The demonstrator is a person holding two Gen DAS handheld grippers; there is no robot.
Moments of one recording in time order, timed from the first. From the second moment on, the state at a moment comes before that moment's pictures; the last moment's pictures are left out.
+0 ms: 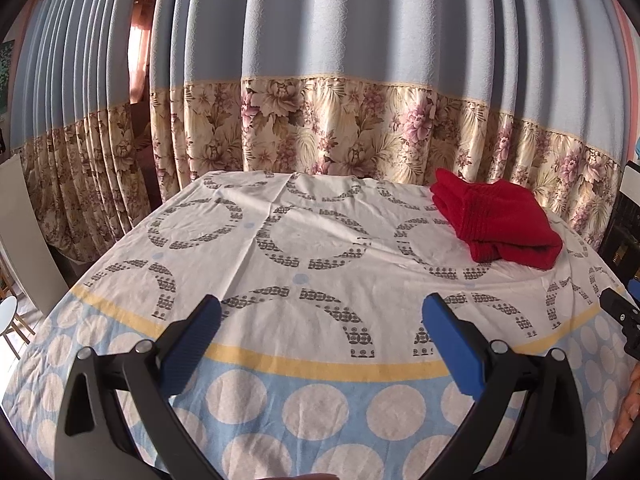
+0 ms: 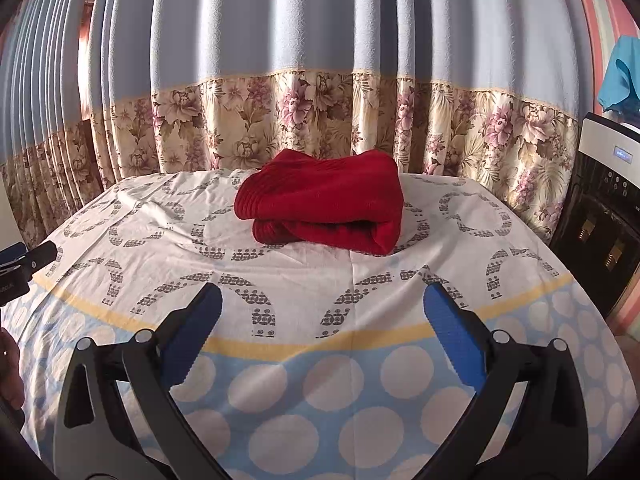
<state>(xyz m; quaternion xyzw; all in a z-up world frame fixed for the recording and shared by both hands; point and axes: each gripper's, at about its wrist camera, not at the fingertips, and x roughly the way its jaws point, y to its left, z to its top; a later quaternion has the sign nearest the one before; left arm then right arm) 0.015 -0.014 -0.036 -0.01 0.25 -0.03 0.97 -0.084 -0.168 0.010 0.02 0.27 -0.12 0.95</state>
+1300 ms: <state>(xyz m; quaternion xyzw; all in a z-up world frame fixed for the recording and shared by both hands) 0.015 -0.020 -0.041 0.00 0.26 -0.02 0.97 -0.084 -0.172 0.007 0.03 0.28 -0.11 0.95</state>
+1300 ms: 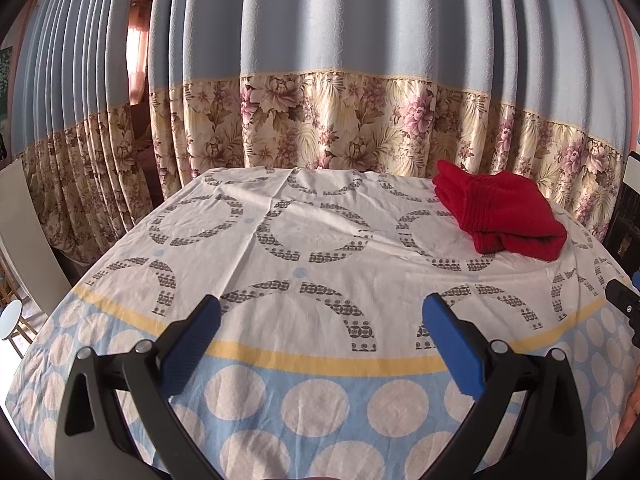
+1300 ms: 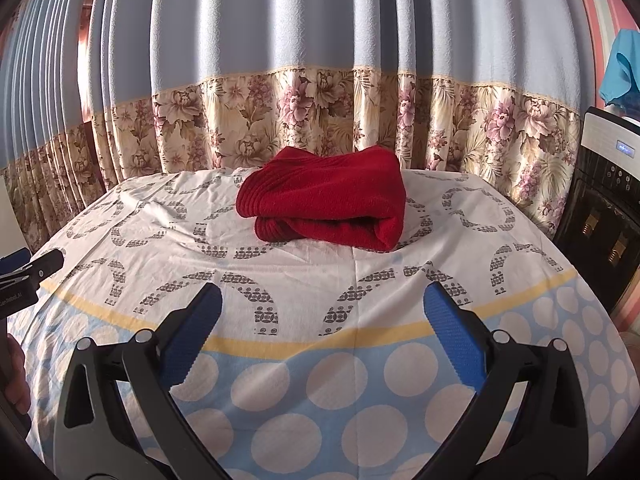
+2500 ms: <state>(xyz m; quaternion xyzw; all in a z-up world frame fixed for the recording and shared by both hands) 0.019 -0.016 -0.047 0.00 0.27 -0.01 0.96 -0.081 -0.172 0.001 0.03 0.29 -0.11 0.95</state>
